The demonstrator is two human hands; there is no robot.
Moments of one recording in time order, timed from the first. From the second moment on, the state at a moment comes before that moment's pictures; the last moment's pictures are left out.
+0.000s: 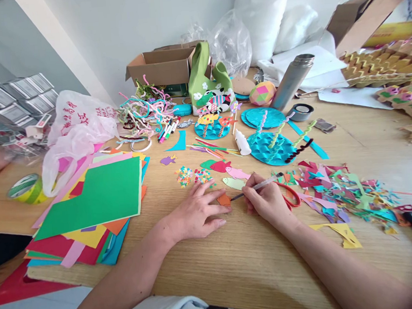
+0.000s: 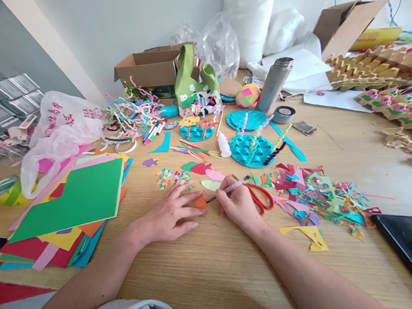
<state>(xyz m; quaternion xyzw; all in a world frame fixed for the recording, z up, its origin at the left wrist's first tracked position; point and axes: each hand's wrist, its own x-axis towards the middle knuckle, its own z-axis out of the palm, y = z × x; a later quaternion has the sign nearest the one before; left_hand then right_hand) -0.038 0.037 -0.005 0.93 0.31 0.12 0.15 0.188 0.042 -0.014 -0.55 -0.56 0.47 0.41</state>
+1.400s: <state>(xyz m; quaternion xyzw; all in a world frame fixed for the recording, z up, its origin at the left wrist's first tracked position) -0.037 0.037 -0.002 0.93 0.31 0.11 0.15 0.188 0.041 -0.013 -0.56 -0.56 0.46 0.40</state>
